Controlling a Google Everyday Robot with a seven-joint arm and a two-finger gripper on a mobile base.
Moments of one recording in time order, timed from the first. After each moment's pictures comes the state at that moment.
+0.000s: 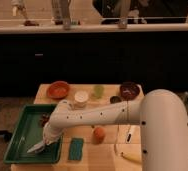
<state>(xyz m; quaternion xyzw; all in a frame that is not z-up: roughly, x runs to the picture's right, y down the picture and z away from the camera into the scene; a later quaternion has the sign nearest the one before) -0.248 0.265 0.768 -0.27 -0.35 -0.24 0.86</state>
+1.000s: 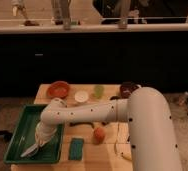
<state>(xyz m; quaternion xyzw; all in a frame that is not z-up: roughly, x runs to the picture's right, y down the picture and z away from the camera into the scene) -0.281 0.278 0.760 -0.29 -0.38 -0.30 0.82</state>
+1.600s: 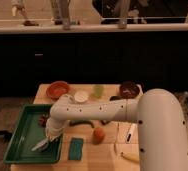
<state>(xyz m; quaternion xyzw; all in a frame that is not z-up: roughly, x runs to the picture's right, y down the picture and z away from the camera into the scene) -0.232 0.253 0.780 -0.30 -0.34 -0.27 0.85</state>
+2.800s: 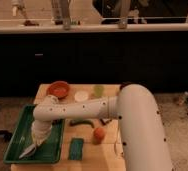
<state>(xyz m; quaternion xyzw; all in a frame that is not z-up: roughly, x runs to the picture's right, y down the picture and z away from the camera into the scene) -0.283 0.273 0.761 -0.31 -0.37 -0.33 0.81</state>
